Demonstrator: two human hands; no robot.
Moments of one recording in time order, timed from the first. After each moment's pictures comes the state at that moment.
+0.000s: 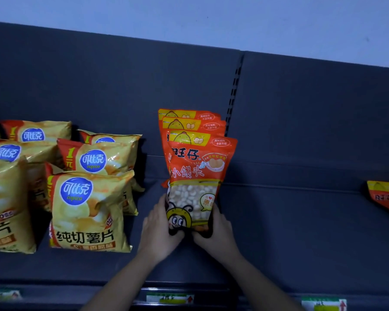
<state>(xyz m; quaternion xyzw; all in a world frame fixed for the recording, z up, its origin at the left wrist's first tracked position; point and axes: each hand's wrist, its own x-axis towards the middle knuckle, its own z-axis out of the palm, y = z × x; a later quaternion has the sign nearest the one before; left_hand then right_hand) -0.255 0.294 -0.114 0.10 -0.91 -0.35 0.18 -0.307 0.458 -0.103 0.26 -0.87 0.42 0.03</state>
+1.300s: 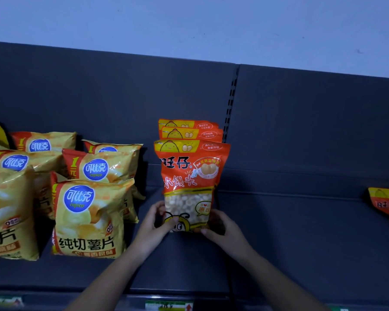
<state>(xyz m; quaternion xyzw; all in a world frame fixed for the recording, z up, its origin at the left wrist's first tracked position) -0.260 0.283 -0.096 0.10 -0.74 -0.65 0.16 -0.330 0.485 -0.095 0.24 -0.78 0.57 -0.11</state>
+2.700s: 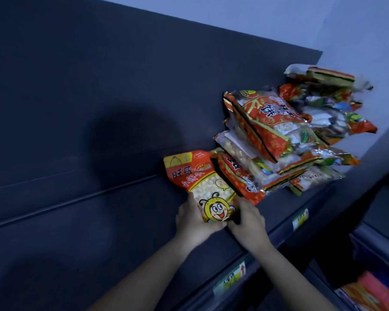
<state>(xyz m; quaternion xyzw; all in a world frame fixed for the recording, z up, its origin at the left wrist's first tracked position) -0.482 0.885 -0.098 -0.09 -0.85 -0.51 -0.12 -0.434 1.030 -0.081 -0.13 -0.96 0.24 0.09</state>
